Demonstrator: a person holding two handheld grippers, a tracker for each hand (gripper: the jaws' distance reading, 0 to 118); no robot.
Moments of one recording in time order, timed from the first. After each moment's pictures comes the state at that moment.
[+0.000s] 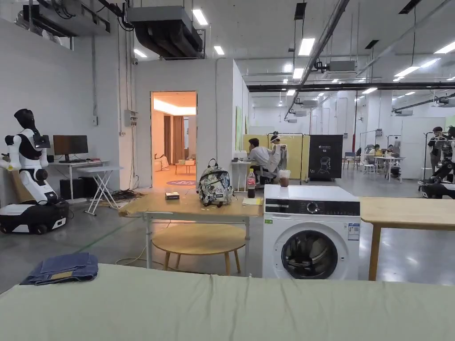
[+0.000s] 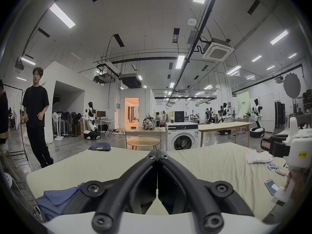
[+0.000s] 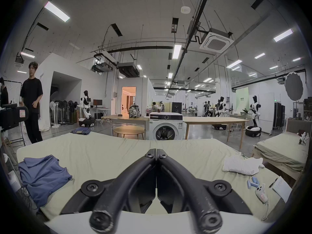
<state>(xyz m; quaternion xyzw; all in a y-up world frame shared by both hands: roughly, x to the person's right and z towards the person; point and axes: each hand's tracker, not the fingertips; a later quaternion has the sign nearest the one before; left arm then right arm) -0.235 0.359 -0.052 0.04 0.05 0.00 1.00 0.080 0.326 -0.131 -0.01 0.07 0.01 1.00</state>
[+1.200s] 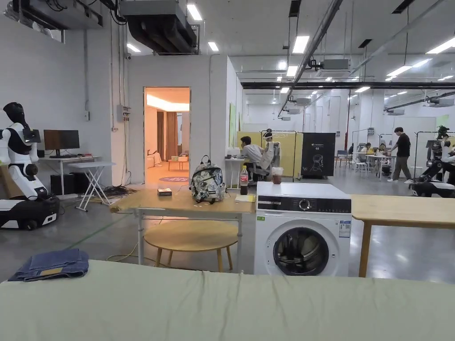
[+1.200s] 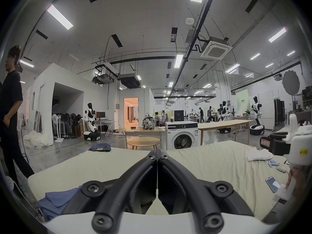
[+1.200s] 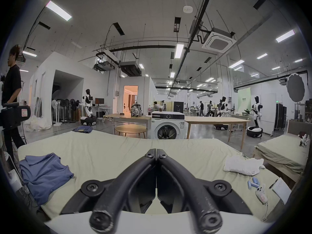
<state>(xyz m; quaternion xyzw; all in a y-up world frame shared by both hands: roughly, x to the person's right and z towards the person) -0.232 0.357 -0.050 0.04 0.05 -0.02 1.00 0.077 0.326 -0.128 -0.02 0.07 0.02 1.00</state>
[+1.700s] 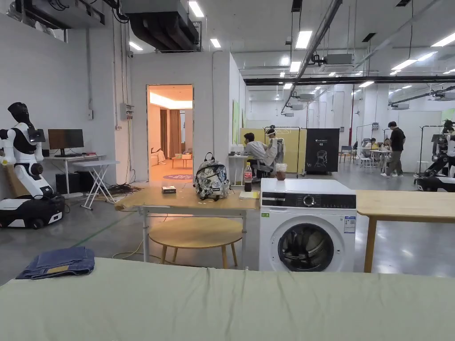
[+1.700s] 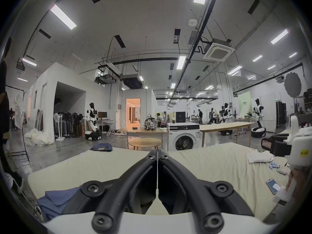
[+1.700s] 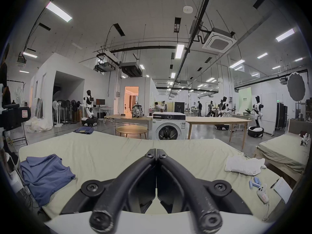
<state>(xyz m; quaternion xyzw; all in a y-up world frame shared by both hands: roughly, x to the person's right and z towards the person) -0.238 0.356 -0.049 0.04 0.06 -0.01 1.00 0.075 0.327 -0.128 -0.01 0.08 0.01 1.00</state>
